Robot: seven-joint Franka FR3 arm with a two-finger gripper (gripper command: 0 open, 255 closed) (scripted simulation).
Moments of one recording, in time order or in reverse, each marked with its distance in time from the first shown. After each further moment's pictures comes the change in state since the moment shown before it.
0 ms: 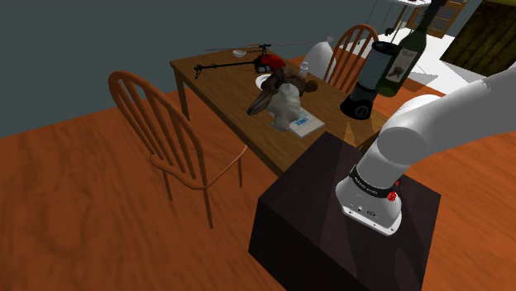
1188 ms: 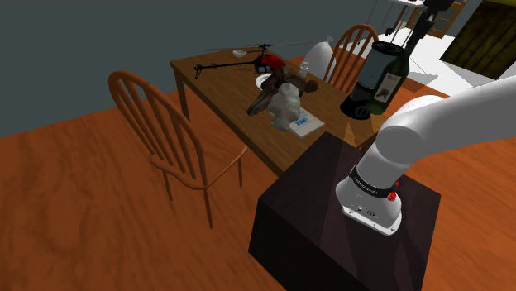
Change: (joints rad) arm -0.040 -0.073 -0.047 -0.276 -0.066 0.211 0.042
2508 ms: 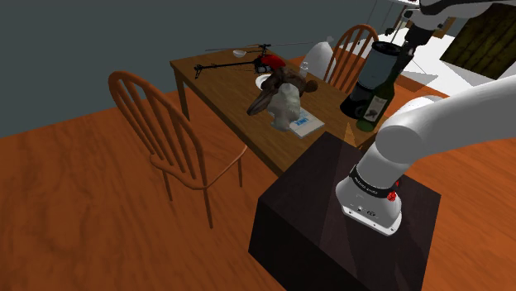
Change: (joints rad) arm -0.011 0.001 -0.125 -0.230 -0.085 0.248 0.023
